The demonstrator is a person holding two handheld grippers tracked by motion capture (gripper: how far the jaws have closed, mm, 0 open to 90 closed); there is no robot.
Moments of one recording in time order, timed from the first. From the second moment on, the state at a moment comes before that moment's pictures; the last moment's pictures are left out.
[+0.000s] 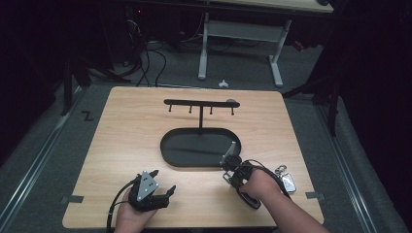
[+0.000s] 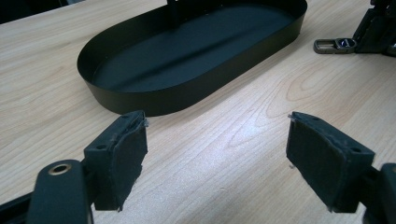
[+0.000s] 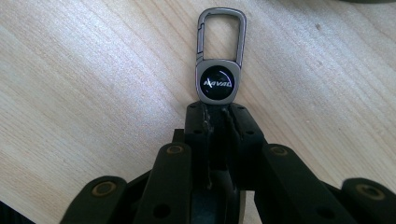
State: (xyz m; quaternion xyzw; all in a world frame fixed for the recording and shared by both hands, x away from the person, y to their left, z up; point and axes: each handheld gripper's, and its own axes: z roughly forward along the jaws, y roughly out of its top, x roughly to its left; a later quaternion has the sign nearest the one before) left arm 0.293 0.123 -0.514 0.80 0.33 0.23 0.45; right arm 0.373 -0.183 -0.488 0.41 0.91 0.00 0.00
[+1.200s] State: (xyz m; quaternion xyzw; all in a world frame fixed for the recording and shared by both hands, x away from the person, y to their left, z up) left arm 0.290 0.122 -0.513 0.80 0.32 0.23 0.46; right arm 0.364 -0.212 -0.407 0.41 0.91 0.09 0.04
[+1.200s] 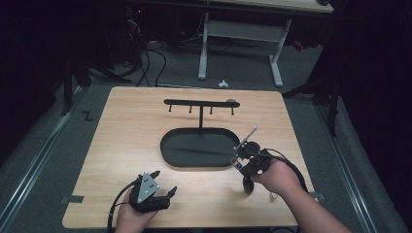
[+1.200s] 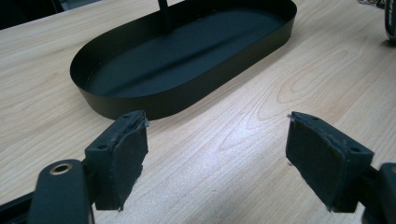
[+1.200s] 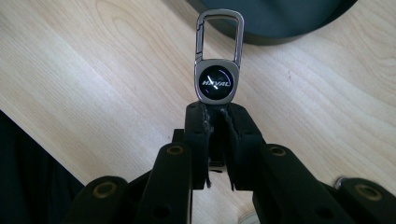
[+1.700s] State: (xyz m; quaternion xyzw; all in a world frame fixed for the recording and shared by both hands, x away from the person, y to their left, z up) left arm 0.286 0.134 -0.513 0.79 0.33 0.24 0.45; right arm 0.372 -0.207 -0.384 0.42 0.90 0.11 0.06
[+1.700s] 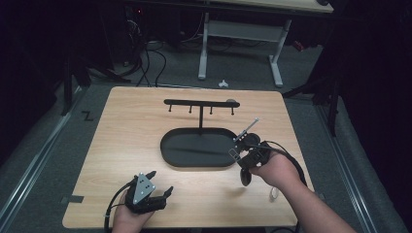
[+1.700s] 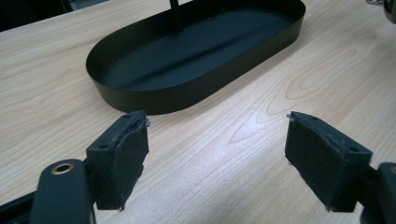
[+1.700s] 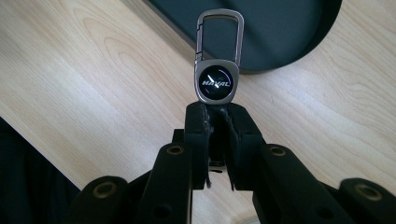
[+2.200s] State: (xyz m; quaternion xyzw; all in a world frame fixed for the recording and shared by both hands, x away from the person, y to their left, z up) left arm 0.280 0.147 -0.514 0.79 0.34 0.24 0.45; right arm 0.391 -0.195 -0.364 0.41 0.90 0.14 0.08
